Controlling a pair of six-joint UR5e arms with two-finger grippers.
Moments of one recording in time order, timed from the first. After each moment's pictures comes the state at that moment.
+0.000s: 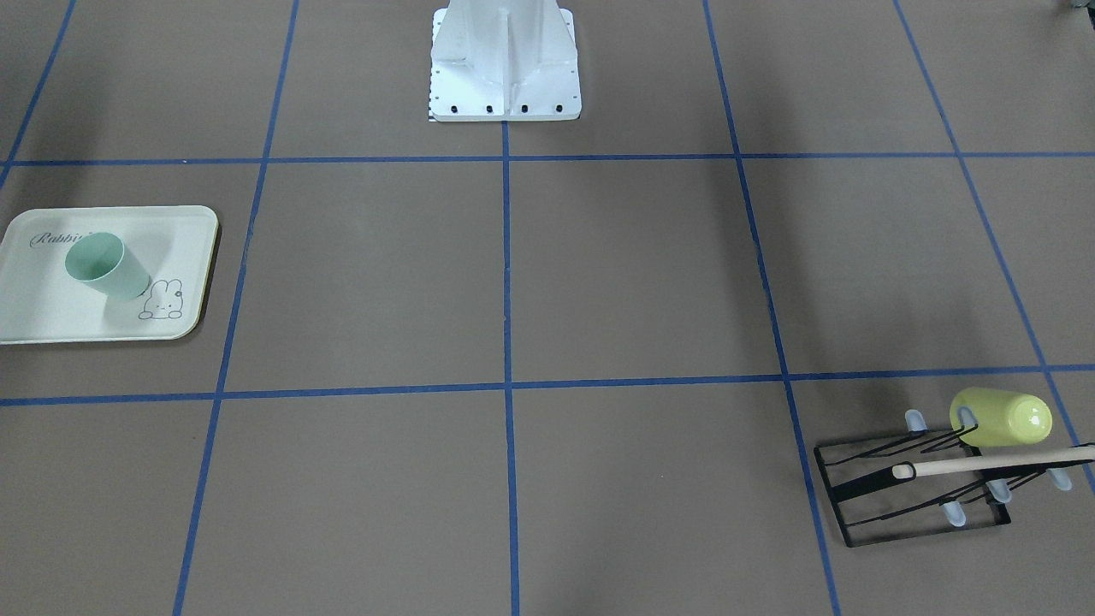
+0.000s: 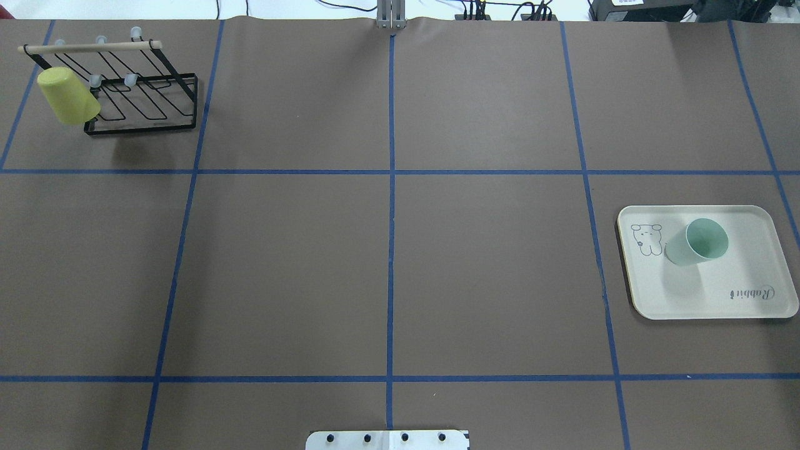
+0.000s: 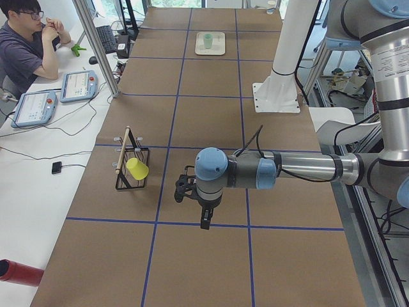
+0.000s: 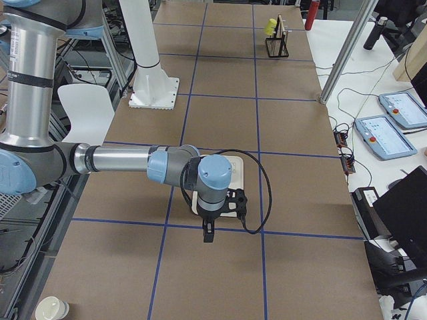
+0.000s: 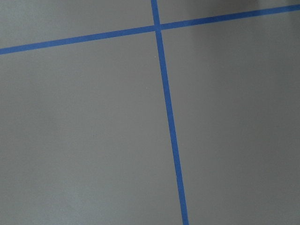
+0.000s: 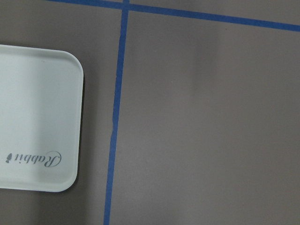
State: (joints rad) left arm -1.59 -1.29 -1.88 -1.57 -2.35 0.14; right arm 1.65 -1.76 1.82 -1.79 2.27 -0.26
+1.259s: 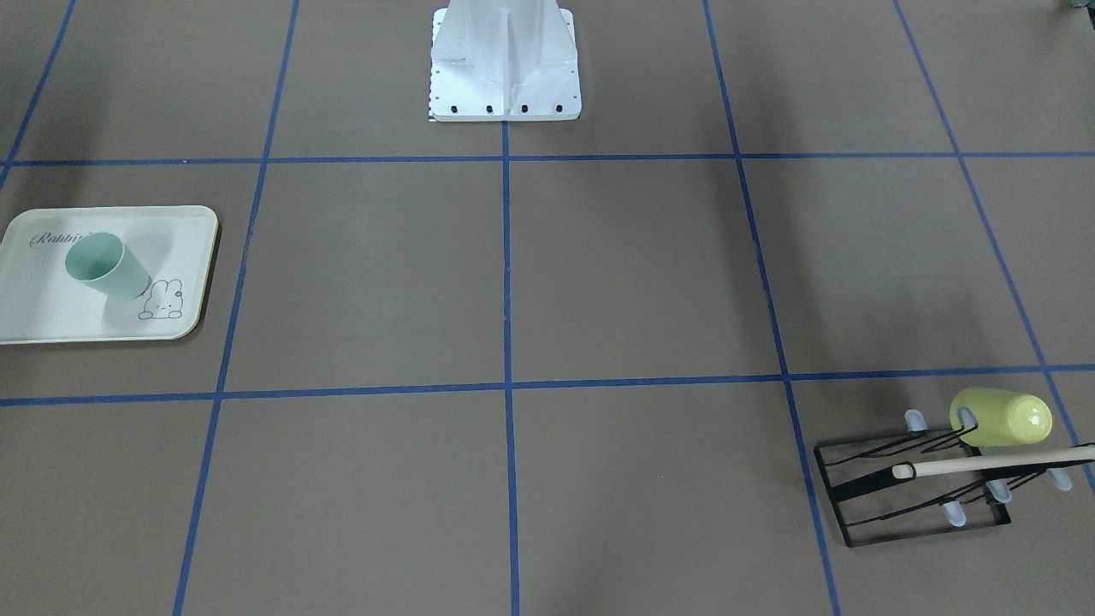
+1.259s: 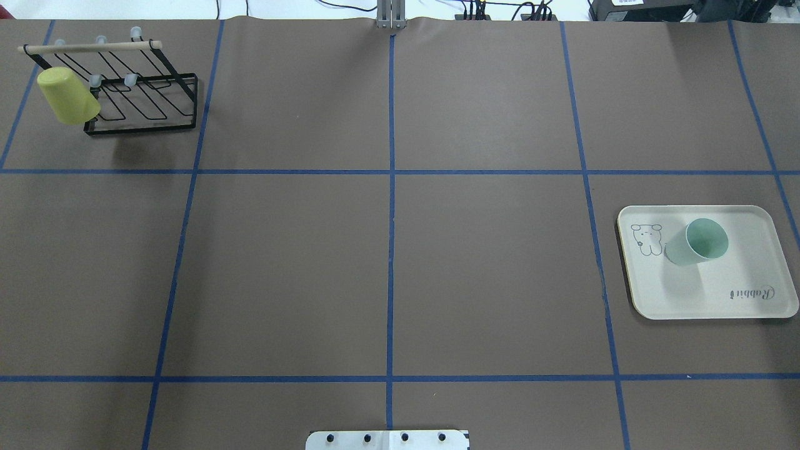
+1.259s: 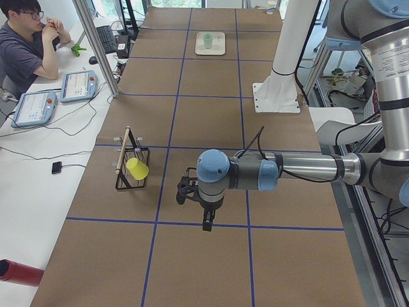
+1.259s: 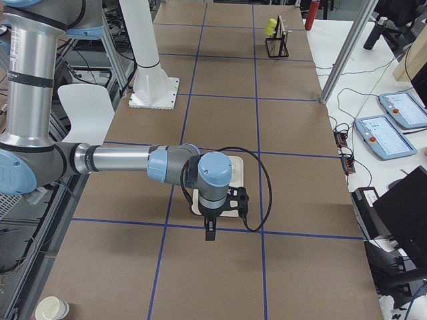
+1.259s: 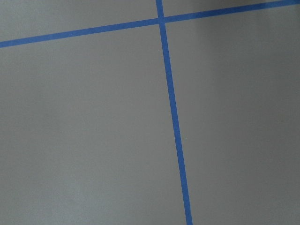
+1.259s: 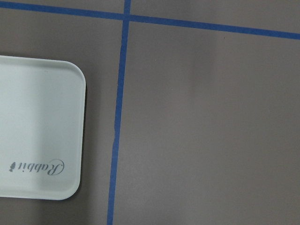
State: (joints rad) left arm -1.59 -1.28 -1.87 -1.57 -2.35 0.14; right arm 1.65 -1.76 1.83 -1.77 2.27 -0.22
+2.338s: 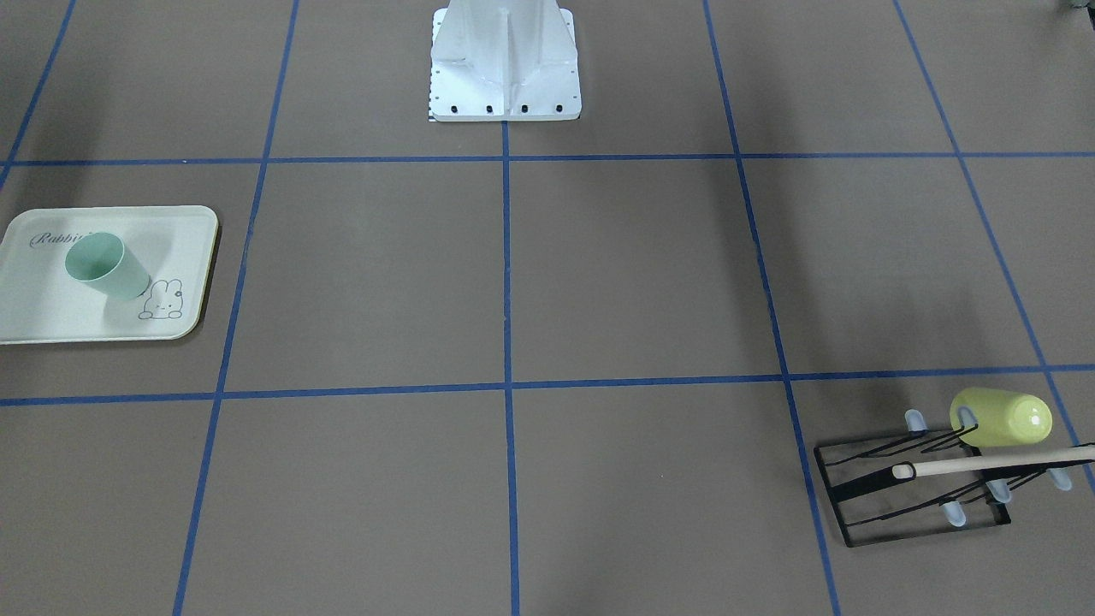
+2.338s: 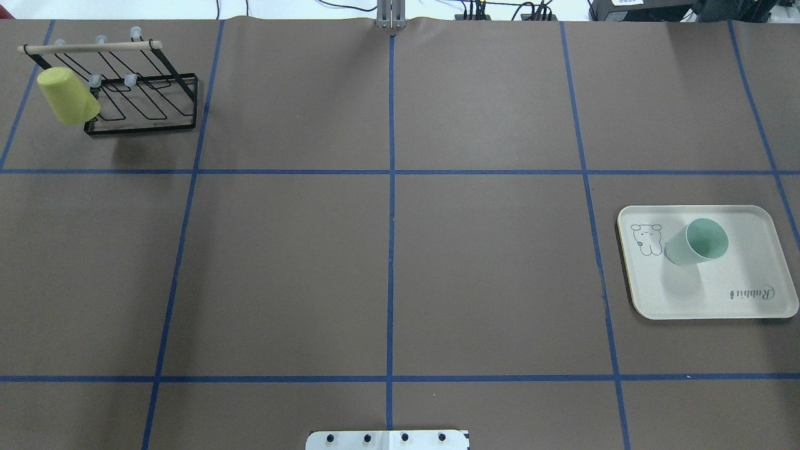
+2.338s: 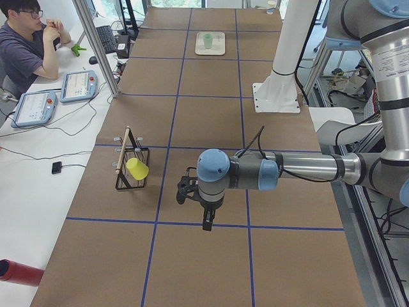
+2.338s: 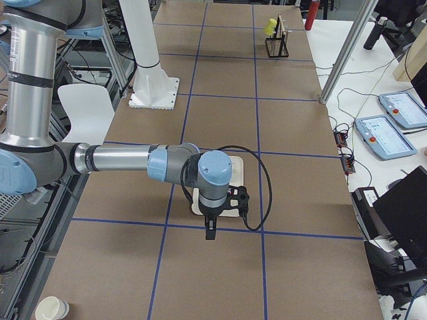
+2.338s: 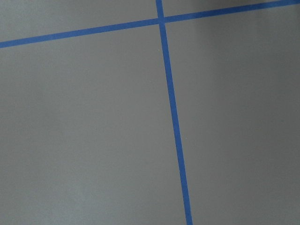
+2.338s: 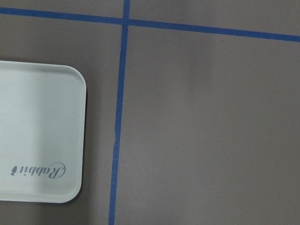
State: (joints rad) left arm -1.59 -1.28 -1.88 -1.57 -2.35 0.14; right arm 1.65 -1.76 1.83 -1.77 2.27 -0.20
